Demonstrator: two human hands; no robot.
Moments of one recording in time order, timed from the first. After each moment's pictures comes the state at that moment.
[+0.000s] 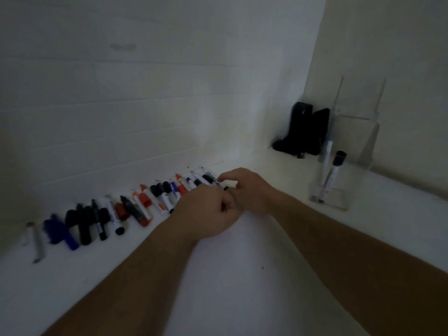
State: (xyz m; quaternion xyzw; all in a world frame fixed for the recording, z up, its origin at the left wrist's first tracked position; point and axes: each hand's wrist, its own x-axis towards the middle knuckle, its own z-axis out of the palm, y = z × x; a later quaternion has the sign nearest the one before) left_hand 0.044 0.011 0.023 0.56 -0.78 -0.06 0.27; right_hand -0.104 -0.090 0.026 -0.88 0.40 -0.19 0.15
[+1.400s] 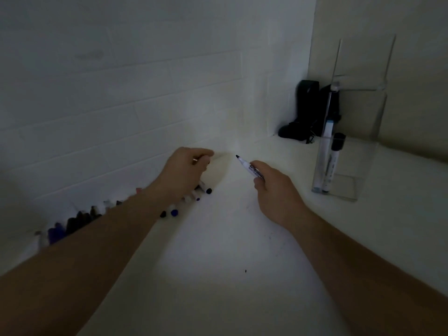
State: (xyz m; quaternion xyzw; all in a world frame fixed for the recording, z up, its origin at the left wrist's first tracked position) left_hand 0.052 -0.053 0.057 0.66 -0.64 -0.12 0.38; right_hand -0.173 -0.079 -0.006 -0.78 0.45 -0.38 0.20
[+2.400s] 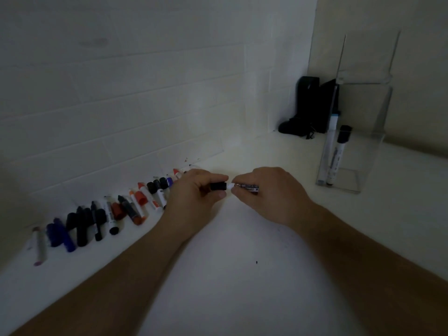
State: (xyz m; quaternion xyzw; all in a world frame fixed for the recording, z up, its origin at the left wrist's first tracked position) left_hand 0.037 0.002 0.009 0.59 -0.67 -0.08 0.44; right_hand -0.161 -0.061 0.004 -0.87 0.37 -0.32 0.02
